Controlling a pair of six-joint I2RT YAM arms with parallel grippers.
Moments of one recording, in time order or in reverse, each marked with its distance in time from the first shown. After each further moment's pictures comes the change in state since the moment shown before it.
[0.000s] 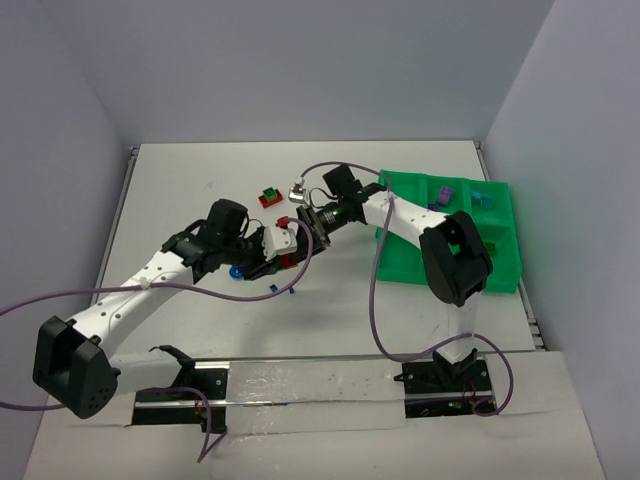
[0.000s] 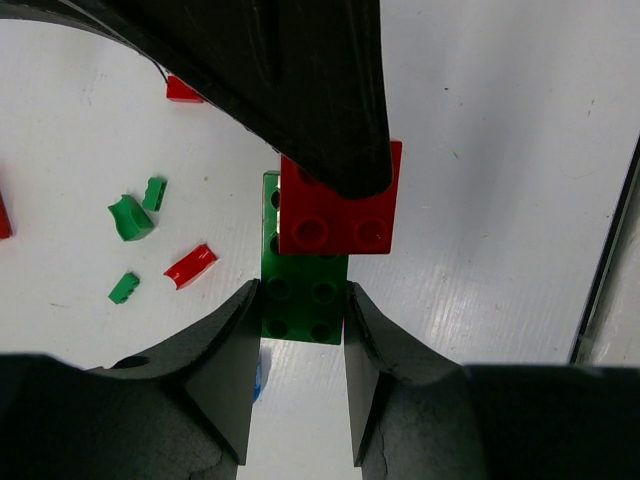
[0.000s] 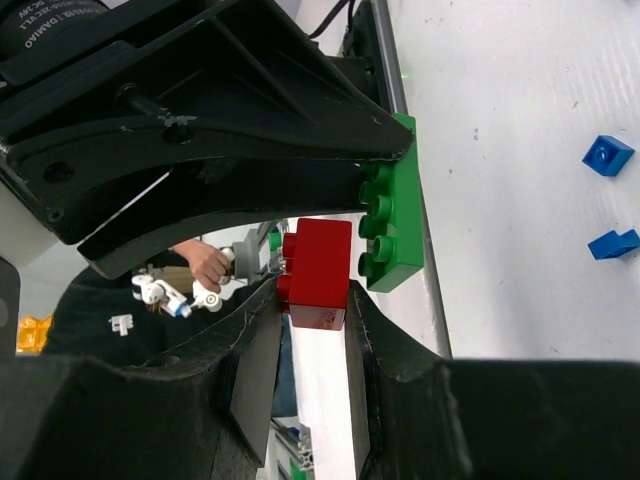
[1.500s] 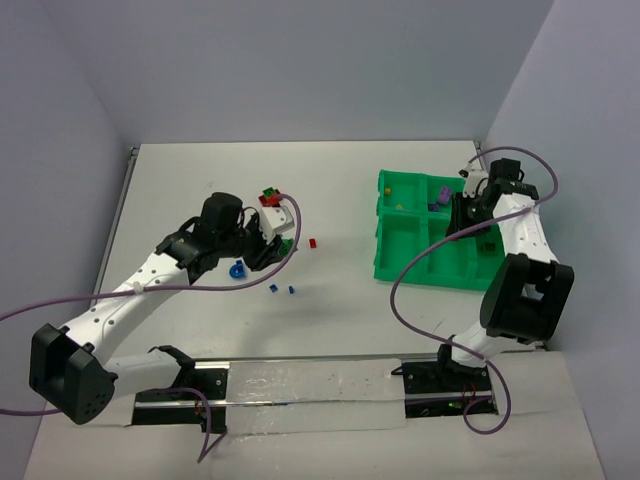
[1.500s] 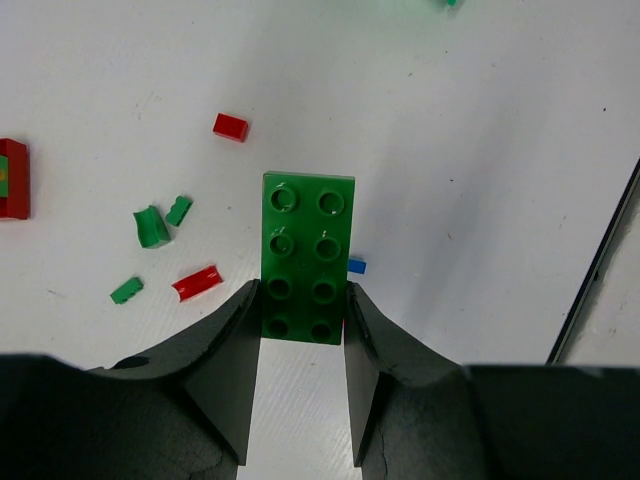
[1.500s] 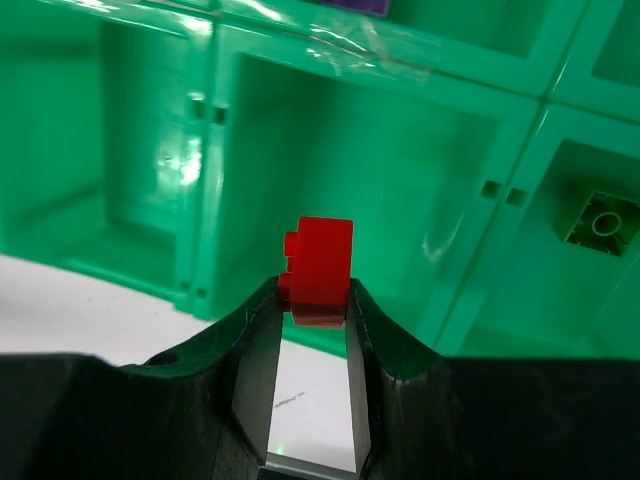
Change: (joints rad) left arm 0.000 -0.030 0.021 0.111 -0.037 -0.275; right arm -0.857 -0.380 -0.179 -0.381 0.968 -0.590
